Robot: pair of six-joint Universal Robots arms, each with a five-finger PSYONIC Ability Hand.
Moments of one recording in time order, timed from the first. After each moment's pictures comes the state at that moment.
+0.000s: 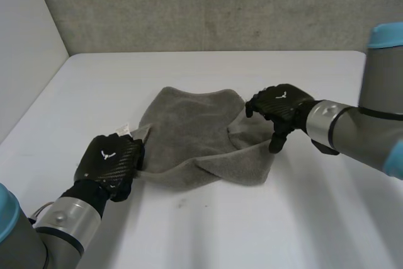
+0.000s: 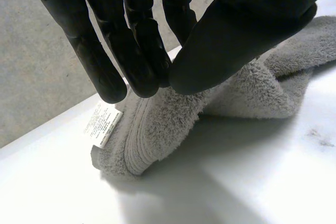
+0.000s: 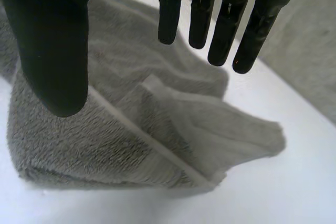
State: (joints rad) left arm 4.24 -1.60 -2.13 3.54 -1.56 3.34; right arm 1.93 -1.05 1.19 0.35 1.20 2.64; left_hand 1.19 1.22 1.22 1.22 1.04; right_hand 0.39 0.46 0.47 0.47 0.28
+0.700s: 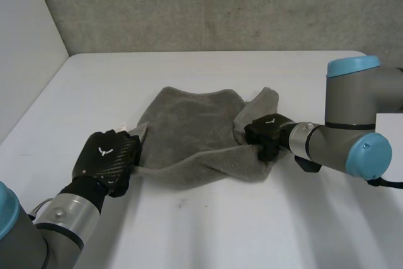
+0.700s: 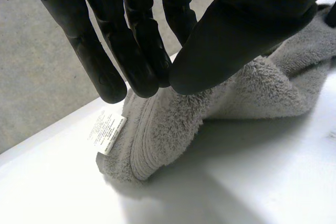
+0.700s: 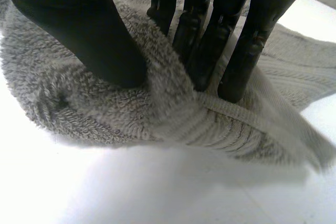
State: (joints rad) left arm 4.25 -1.62 -2.14 3.58 -1.56 3.34; right arm 1.94 -0.77 1.04 0.38 1.21 2.73; left_hand 1.19 1.22 1.22 1.22 1.04; right_hand 0.95 1.16 1.16 1.16 0.94
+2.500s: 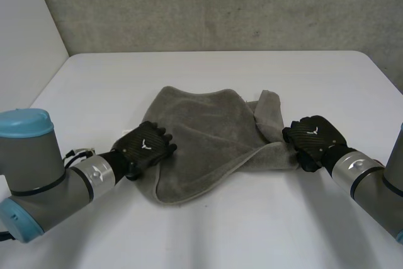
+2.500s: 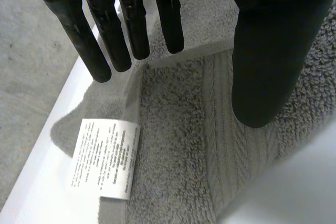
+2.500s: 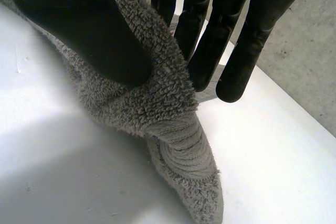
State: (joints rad) left arm 4.44 -2.05 -1.73 3.33 -0.98 4.10; right arm 1.76 -1.22 1.83 -0.25 1.18 2.60; left_hand 0.52 0.52 0.52 0.52 0.35; right_hand 0.95 1.18 1.18 1.19 0.98
